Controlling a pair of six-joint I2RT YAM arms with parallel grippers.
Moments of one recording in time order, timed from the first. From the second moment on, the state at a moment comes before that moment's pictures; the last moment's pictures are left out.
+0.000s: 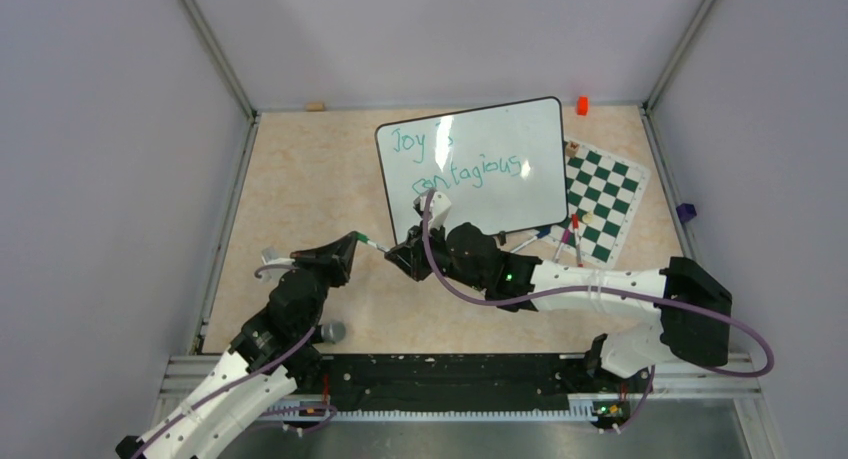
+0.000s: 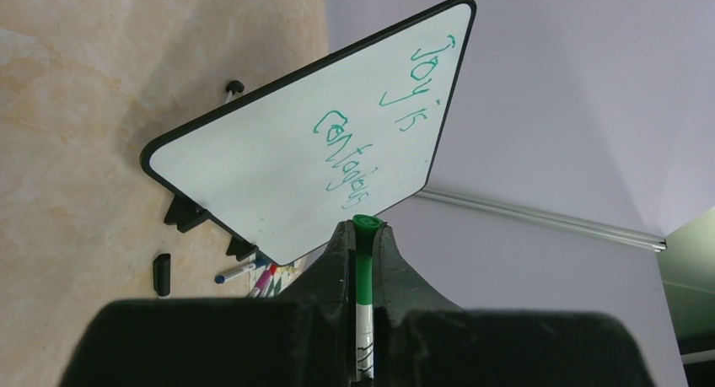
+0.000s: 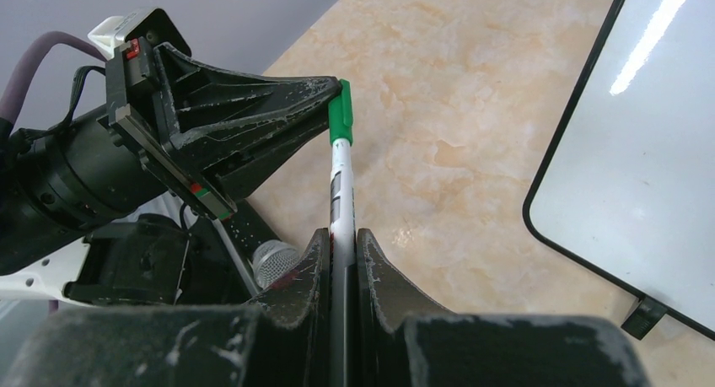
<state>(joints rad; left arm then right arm) -0.69 0.29 0.34 -0.29 -0.54 -1.76 1.18 1.40 0.90 0.31 0.16 0.44</state>
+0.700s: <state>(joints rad) -0.68 0.51 0.35 -0.18 -0.39 -1.81 1.18 1.43 0.91 0.25 0.25 0.41</state>
